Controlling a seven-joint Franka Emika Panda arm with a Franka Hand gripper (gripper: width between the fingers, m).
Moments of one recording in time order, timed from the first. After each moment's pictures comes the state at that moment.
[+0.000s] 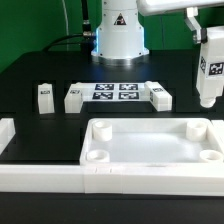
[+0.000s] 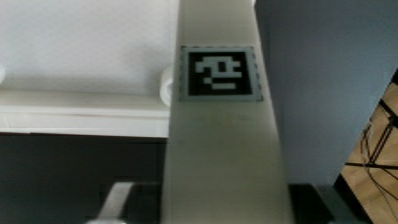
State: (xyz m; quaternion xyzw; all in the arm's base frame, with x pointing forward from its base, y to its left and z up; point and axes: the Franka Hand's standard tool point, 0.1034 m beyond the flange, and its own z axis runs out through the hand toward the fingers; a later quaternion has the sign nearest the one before) arm 0.601 0.104 0.177 -0.99 -0.04 -0.15 0.05
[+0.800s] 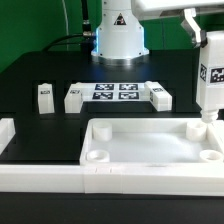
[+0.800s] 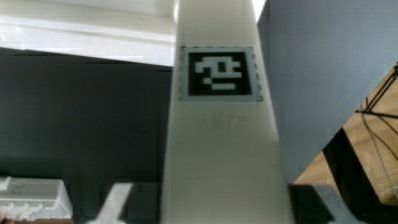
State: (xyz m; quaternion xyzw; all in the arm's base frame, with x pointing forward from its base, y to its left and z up) arm 0.626 0.096 0.175 -0.96 -0.06 -0.27 0.04
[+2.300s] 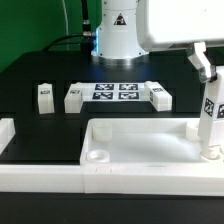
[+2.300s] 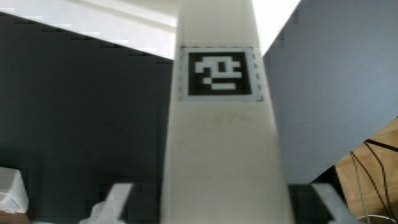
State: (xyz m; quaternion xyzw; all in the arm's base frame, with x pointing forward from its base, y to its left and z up) arm 0.656 0.100 0.143 -0.95 -0.14 -0.27 0.02
